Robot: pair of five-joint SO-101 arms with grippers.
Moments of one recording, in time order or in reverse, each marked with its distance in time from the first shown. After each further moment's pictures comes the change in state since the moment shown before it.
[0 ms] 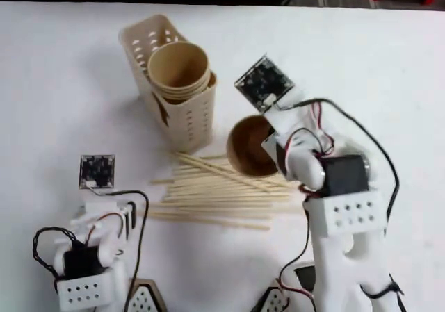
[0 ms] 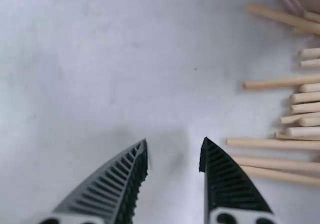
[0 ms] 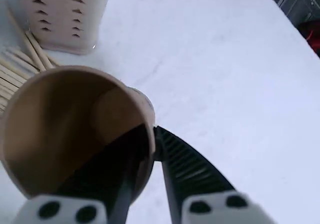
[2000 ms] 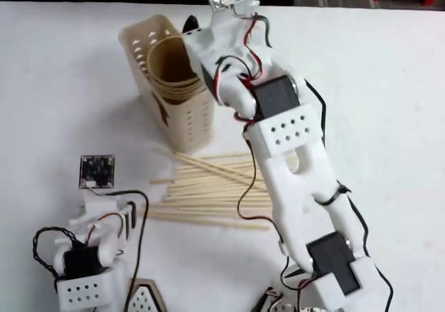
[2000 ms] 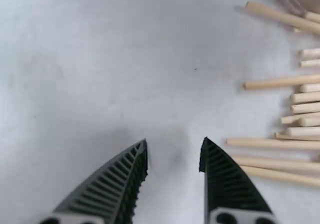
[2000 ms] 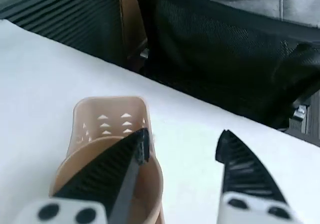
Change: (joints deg) left arm 0.0 0.0 0.0 0.0 0.0; right arm -15.4 36.6 -35.7 -26.5 -31.5
